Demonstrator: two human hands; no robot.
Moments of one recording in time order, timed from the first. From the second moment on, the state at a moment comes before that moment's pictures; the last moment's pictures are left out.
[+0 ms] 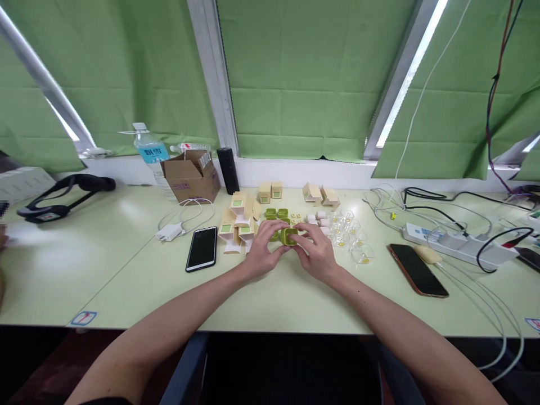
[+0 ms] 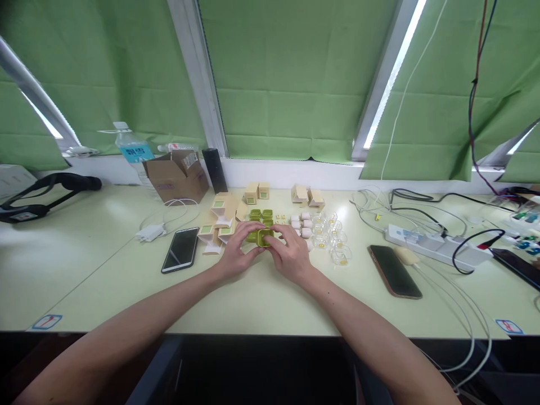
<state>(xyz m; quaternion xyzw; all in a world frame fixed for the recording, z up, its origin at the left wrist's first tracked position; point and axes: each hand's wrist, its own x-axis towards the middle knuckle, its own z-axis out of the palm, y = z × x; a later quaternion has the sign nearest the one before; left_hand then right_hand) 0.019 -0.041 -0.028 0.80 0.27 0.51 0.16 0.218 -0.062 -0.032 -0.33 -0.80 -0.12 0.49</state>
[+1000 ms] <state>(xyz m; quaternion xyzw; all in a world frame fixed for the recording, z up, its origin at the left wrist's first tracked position) 0.020 -0.043 -0.028 0.79 0.27 0.52 0.18 0.218 -0.063 -0.029 -0.31 -0.80 -0.15 0.49</state>
